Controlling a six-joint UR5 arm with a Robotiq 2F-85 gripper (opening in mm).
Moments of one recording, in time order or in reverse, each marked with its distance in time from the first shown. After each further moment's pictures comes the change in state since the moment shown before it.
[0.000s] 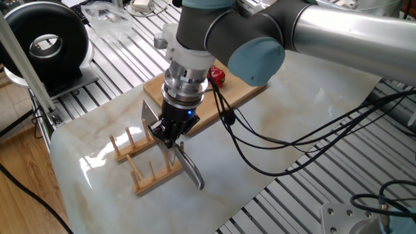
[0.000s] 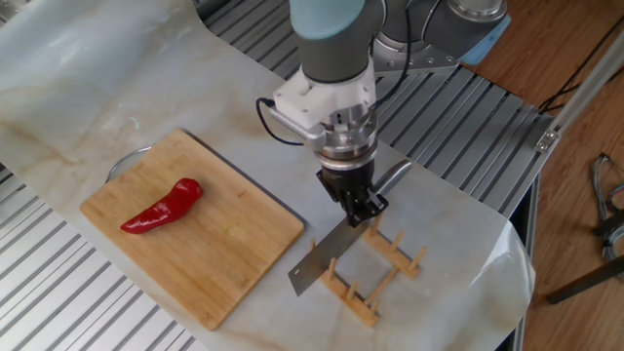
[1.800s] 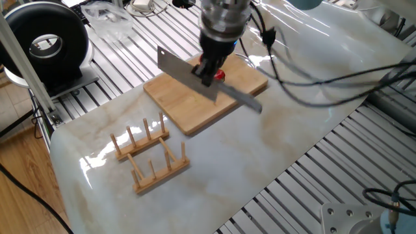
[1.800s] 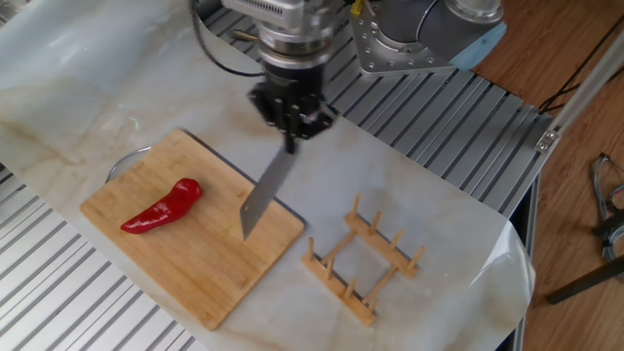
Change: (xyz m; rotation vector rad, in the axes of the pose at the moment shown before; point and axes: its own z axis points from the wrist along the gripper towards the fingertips) arm -0.043 -0.100 -0.137 0.206 -0.077 -0.512
